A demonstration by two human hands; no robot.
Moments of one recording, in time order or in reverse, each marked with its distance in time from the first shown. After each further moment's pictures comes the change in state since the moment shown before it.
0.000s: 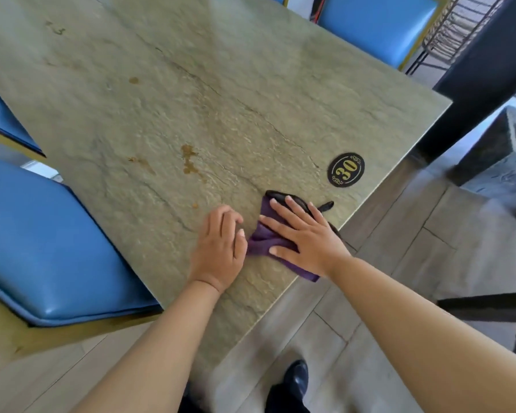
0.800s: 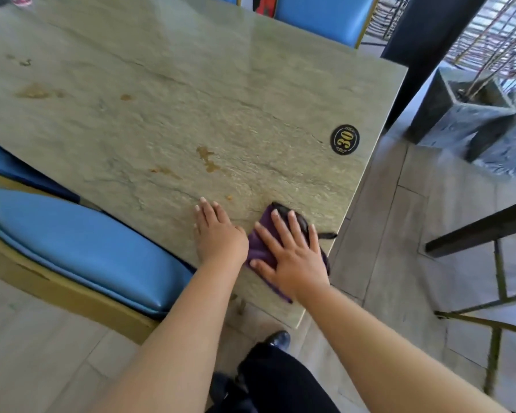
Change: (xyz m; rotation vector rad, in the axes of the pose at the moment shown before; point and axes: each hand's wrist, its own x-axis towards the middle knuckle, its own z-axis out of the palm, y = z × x) left_hand 0.002 -0.050 -0.067 0.321 -0.560 -0.406; right_hand -0.005 -0.191 0.026 0.067 0.065 0.536
